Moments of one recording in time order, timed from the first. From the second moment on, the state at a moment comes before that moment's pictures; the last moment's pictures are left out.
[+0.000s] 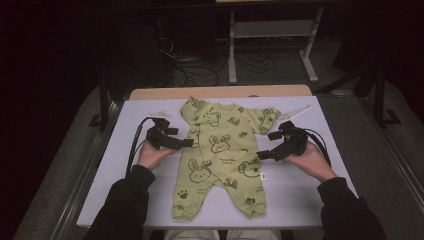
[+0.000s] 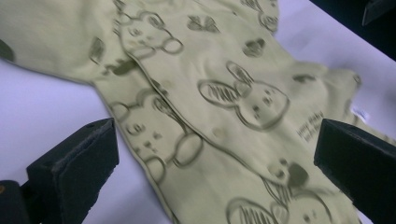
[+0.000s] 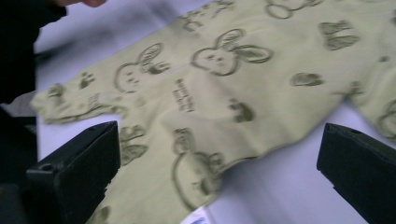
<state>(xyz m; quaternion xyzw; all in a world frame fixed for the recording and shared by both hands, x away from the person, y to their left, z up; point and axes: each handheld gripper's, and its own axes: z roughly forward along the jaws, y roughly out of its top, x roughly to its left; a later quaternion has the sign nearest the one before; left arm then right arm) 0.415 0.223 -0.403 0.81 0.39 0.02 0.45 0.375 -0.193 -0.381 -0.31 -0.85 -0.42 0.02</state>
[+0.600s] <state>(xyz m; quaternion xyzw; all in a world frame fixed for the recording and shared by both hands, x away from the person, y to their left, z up) 0.447 0.232 -0.423 0.75 0.47 0.00 0.46 0.432 -0.216 -0.377 -0.38 -0.82 -0.42 -0.05</state>
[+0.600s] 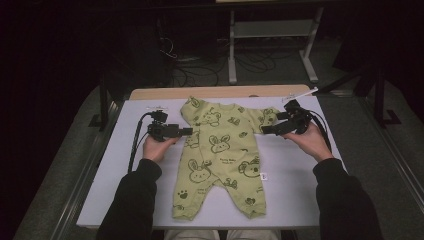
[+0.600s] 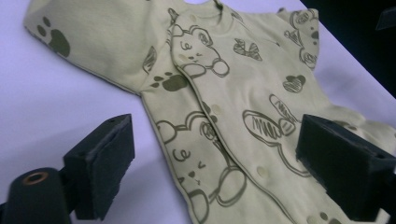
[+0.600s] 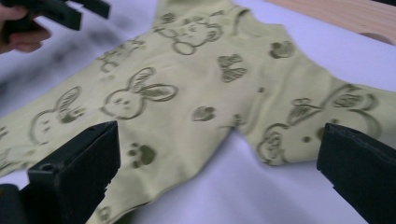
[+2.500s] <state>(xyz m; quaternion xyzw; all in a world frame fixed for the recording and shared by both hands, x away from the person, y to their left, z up) 0.453 0.212 -0.449 0.74 0.53 0.08 0.41 0.466 -0.167 -0.401 -0.46 -0.77 -0.41 -0.16</state>
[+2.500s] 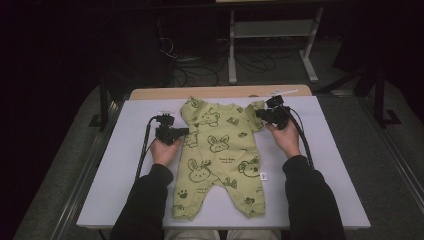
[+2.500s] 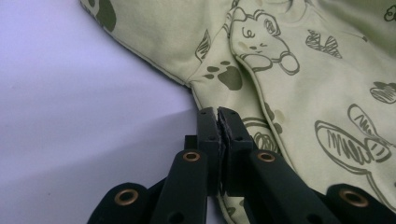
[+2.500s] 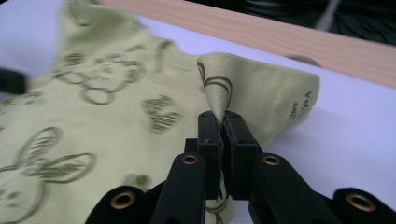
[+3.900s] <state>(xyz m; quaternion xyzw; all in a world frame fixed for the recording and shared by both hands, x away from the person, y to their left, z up) 0.450 0.212 -0.445 0.75 0.52 0.09 0.41 0.489 -0.134 -0.409 -0.48 -0.79 -0.36 -0.15</state>
